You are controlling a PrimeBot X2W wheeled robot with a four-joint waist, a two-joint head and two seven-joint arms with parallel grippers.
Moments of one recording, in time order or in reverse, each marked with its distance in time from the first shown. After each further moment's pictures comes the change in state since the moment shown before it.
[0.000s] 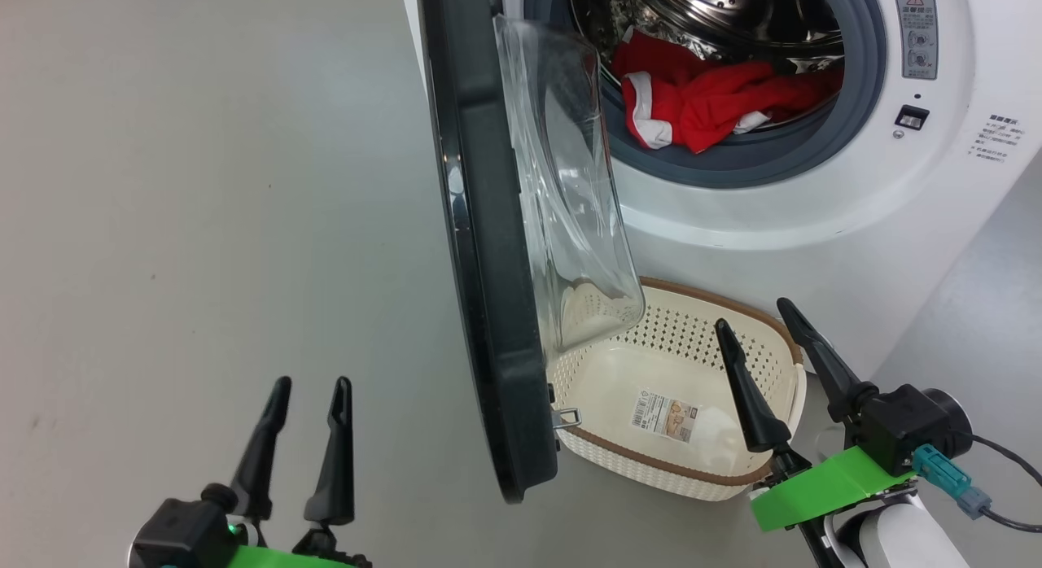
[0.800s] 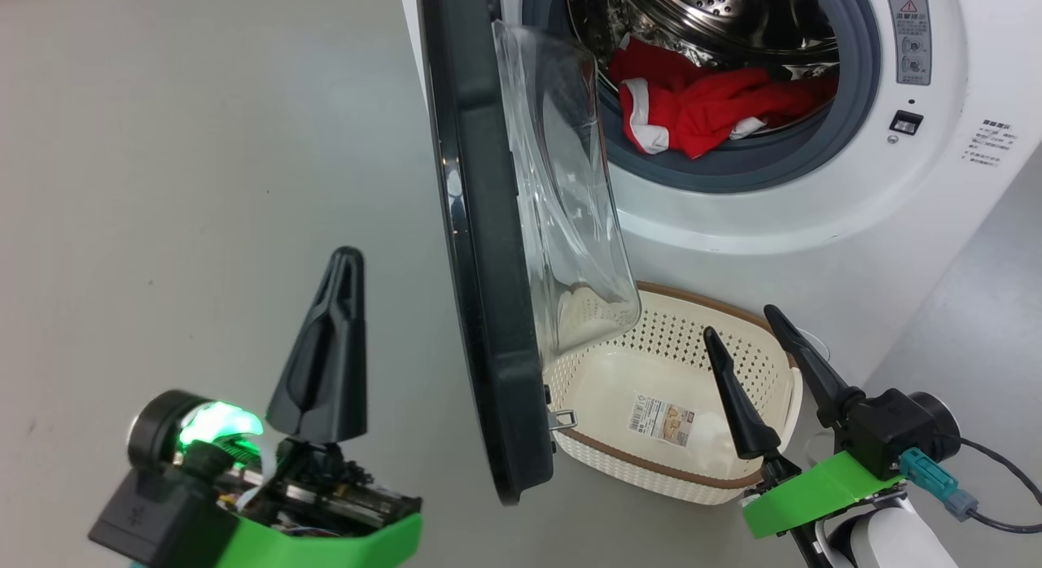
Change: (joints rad) left arm -0.139 0.003 -0.114 -0.301 0.009 0.028 0.000; right arm 0.000 0.000 0.023 0.012 -0.002 0.000 0.000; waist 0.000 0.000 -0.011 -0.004
